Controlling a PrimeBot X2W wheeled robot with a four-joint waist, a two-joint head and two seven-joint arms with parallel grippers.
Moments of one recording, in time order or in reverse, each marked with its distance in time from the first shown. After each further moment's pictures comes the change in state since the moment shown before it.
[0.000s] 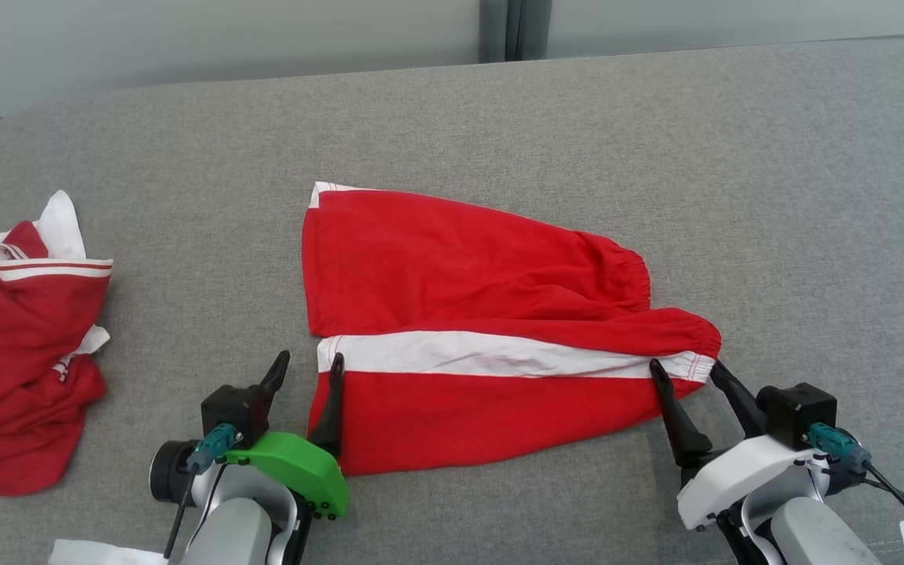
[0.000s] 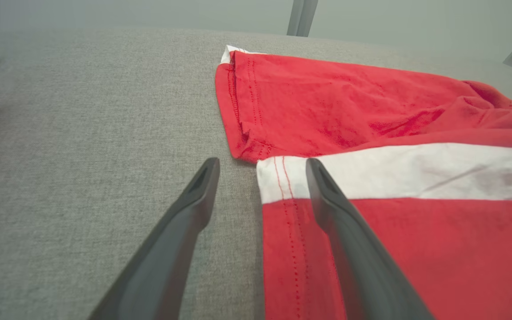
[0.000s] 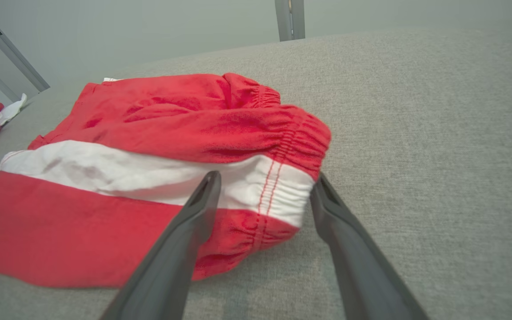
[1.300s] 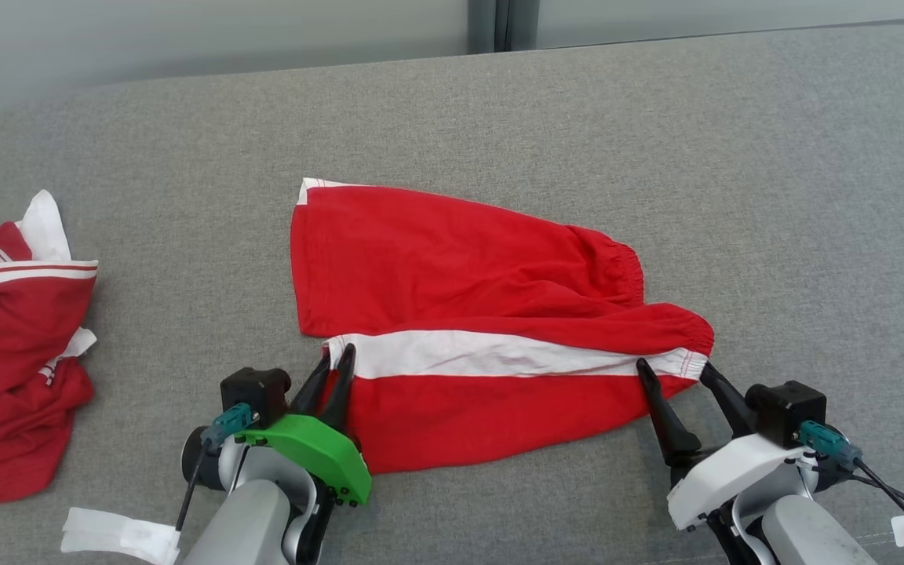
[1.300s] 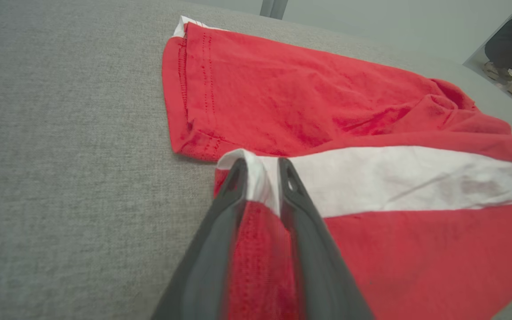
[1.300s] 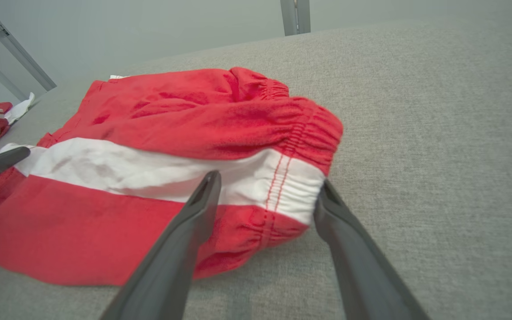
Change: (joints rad) left arm -0.085 0.004 -0.124 0.100 -0.180 -0.049 0.000; right arm -0.009 -0.011 0.053 -0.014 0.037 0.000 0.000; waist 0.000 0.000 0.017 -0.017
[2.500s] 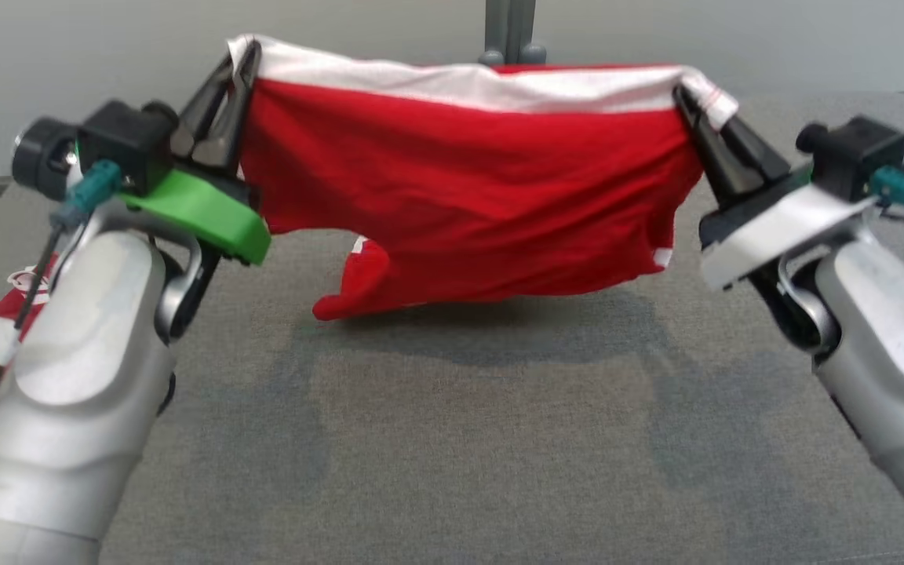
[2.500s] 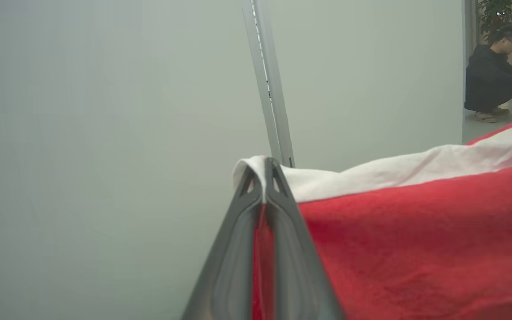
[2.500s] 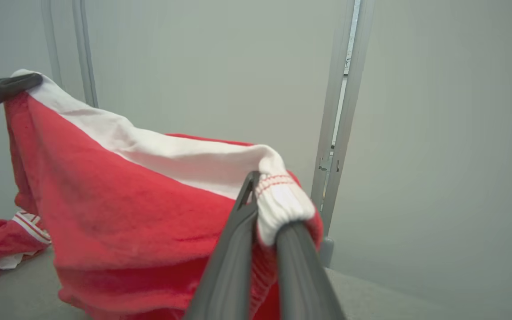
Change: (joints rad) left arm -0.399 0.234 -0.060 -0.248 0.091 -0.001 0.009; right arm -0.477 -0.213 0.180 -0.089 0.125 0.000 0.034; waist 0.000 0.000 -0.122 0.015
